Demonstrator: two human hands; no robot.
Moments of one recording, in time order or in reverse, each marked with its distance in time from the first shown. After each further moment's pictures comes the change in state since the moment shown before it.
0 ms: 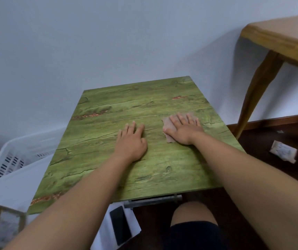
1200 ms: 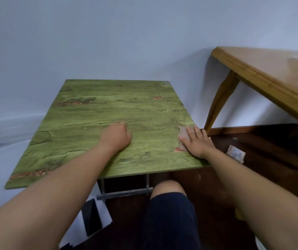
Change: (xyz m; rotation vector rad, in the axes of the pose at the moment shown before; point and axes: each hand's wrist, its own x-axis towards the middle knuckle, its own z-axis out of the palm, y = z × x) left_hand -0.025 0.008 -0.002 -0.018 0.155 0.049; right_hand -0.106 0.087 0.011 0.043 -0.004 0.255
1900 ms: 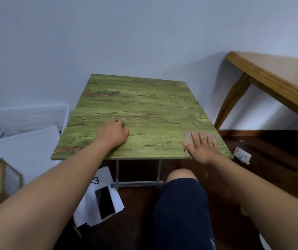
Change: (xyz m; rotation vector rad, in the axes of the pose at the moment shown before) left_hand -0.062 -0.086 -0.021 0.004 -0.055 -0.090; right_hand -0.076 -0.051 0.036 -0.096 0.020 -0.031
